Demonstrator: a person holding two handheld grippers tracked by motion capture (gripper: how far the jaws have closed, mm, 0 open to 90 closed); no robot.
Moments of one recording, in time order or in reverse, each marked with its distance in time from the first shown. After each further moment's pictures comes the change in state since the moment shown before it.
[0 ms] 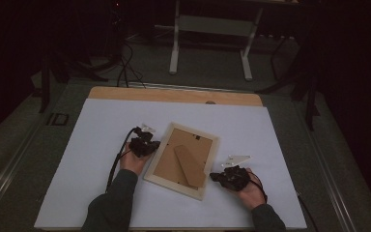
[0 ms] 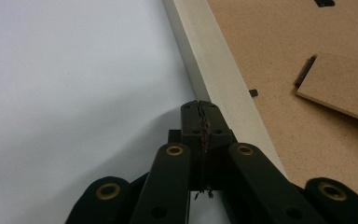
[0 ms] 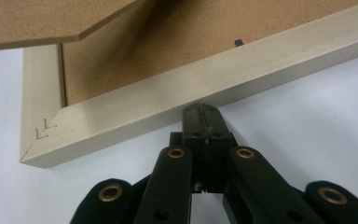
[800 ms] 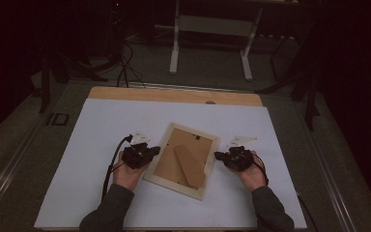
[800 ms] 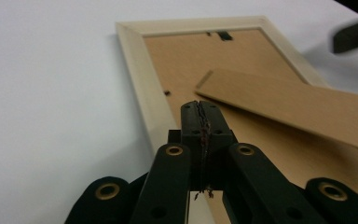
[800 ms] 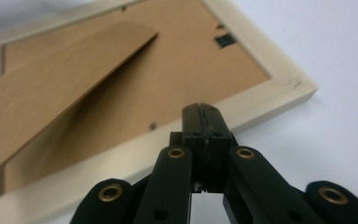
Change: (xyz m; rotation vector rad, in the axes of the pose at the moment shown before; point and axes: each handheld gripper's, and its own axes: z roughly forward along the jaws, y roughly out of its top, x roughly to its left) left arm -0.035 -0.020 -0.065 -0.151 -0.086 0.031; right arm -0.035 0.041 -0.013 -0.095 -0.110 0.032
